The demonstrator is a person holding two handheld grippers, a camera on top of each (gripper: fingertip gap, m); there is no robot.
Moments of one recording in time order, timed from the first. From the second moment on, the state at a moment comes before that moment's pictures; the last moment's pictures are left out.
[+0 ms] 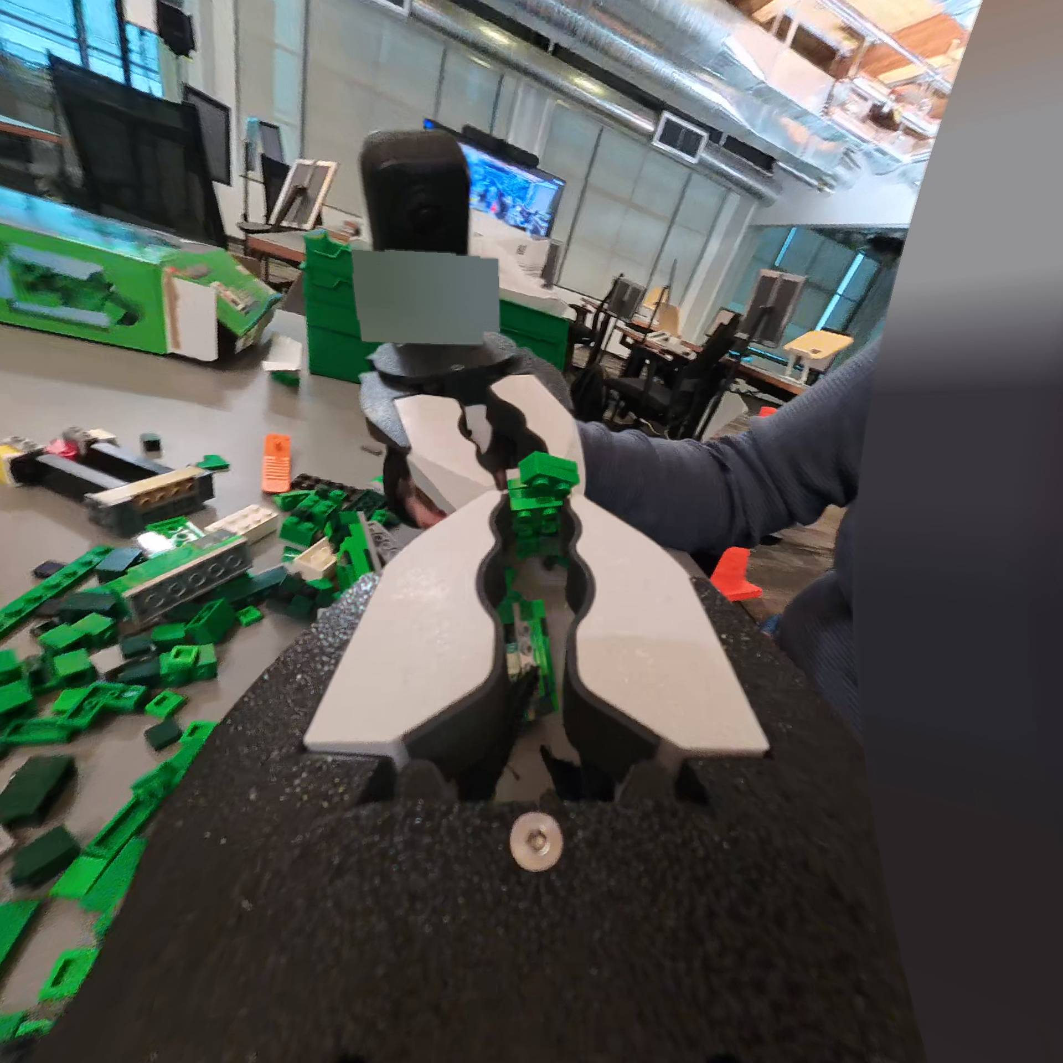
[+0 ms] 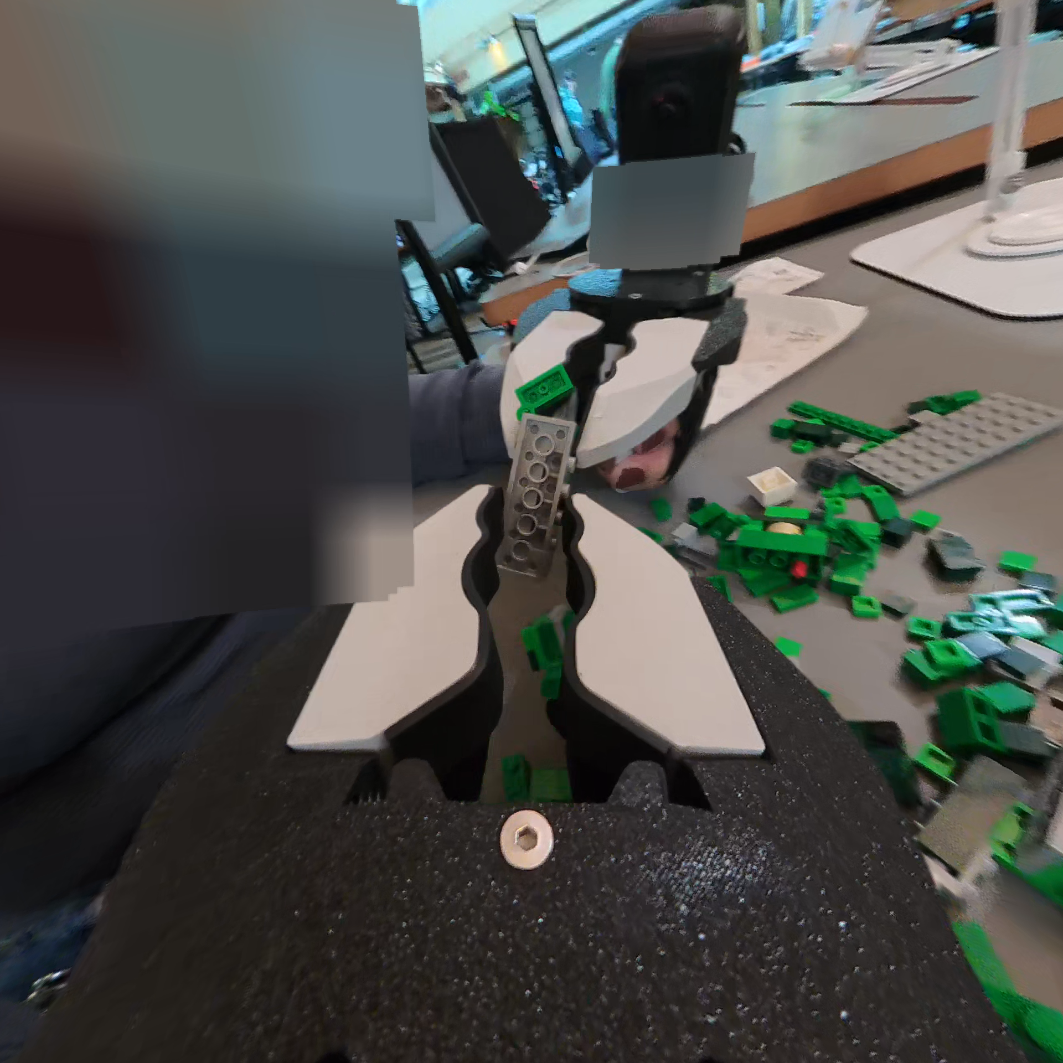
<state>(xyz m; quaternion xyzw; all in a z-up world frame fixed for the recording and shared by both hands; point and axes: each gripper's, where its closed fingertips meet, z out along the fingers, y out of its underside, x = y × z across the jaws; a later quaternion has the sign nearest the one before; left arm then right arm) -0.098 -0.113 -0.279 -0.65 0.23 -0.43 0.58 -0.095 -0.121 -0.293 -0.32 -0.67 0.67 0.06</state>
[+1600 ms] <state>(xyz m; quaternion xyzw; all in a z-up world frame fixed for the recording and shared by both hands) -0.150 -0.073 -0.285 -0.70 0.21 0.01 0.69 -0.144 -0.051 -0.300 -0.23 -0.73 0.14 0.63</state>
